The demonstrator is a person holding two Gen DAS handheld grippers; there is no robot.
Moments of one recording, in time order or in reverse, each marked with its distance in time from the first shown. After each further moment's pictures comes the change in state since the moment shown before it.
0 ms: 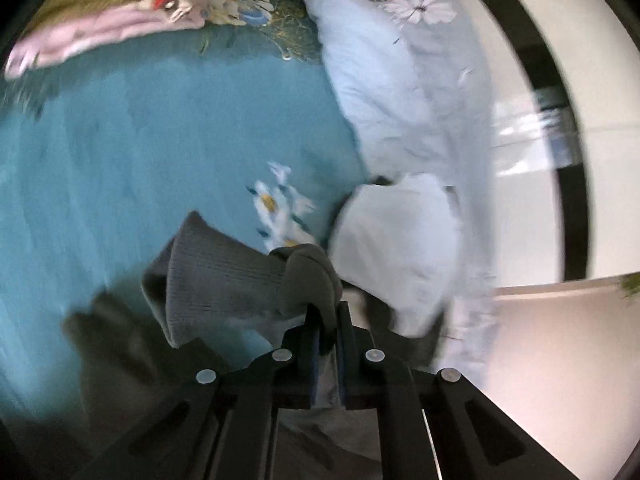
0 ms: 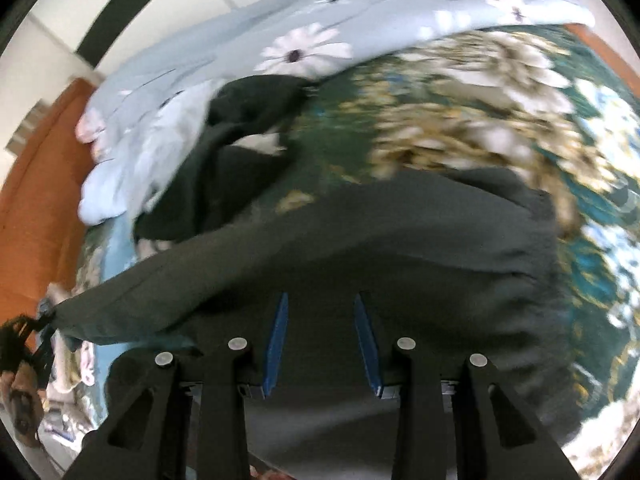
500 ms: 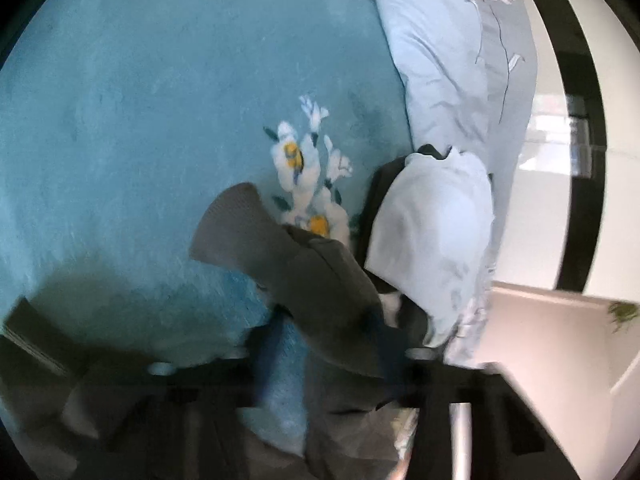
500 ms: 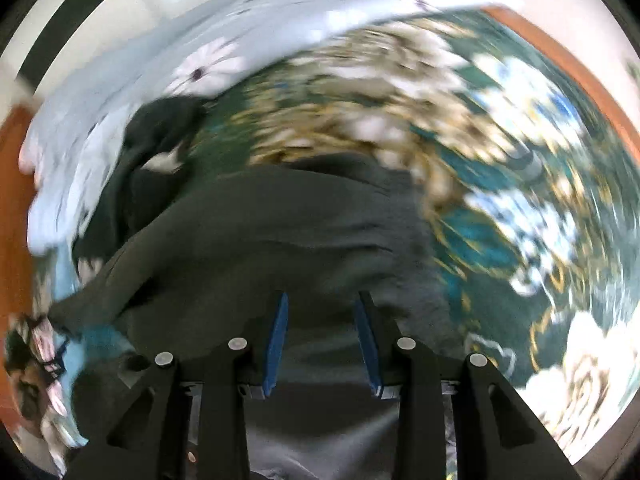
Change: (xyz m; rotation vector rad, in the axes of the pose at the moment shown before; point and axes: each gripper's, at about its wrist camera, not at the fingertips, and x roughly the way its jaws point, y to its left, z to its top) left arm 0.073 0.028 -0.004 -0.084 0.112 -0.060; right arm -0.061 -0.084 -0.026 0.193 -0.021 -0.257
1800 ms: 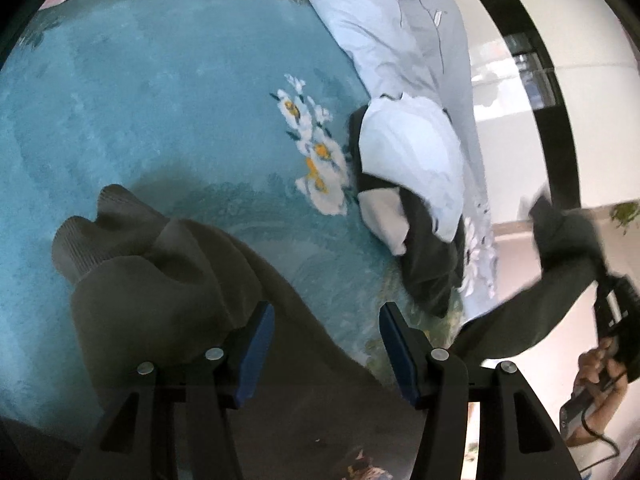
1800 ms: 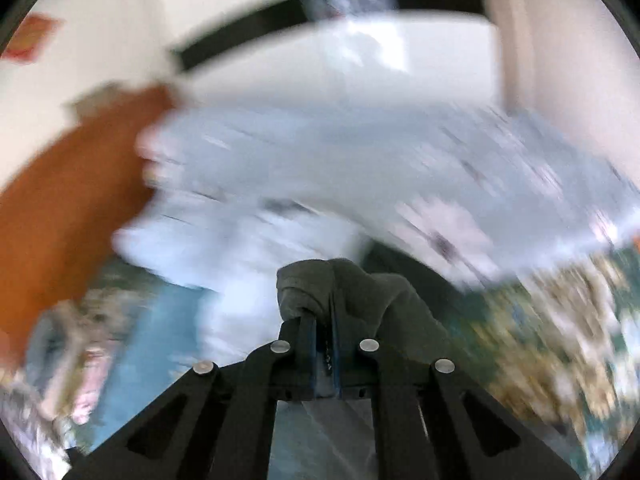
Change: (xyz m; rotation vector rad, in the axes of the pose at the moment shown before) left arm -0.076 0.047 -0.098 0.233 -0.043 -0.076; right arm -0.087 0.349 0.054 -0.581 -0.429 0.373
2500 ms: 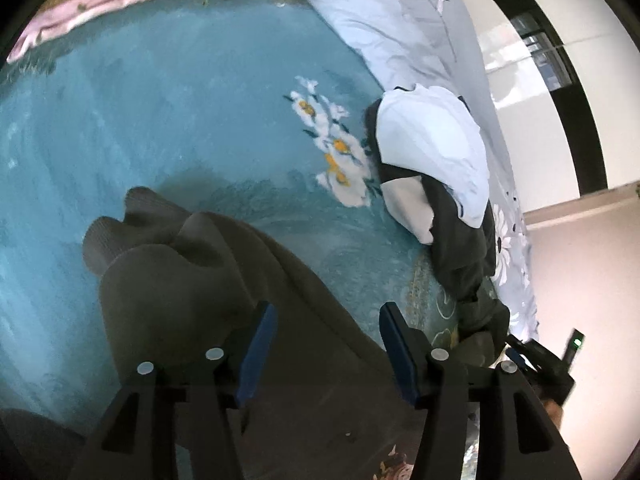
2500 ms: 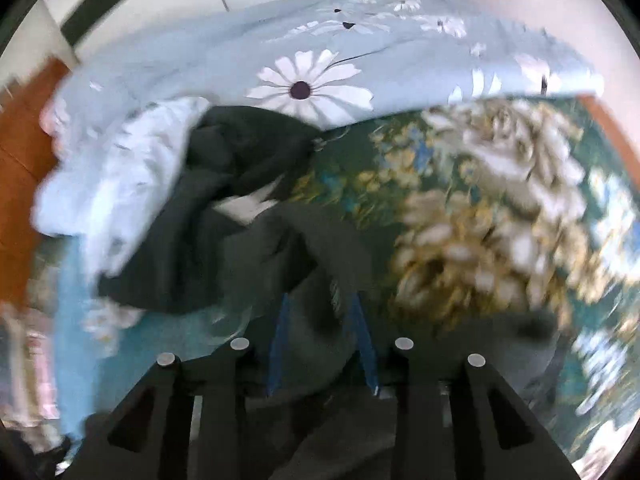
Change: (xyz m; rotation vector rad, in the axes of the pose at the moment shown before) left arm 0.003 -0.013 -0.014 0.079 -0.001 0.164; right arm 0.070 -0.181 -0.131 0.279 0.427 -0.366
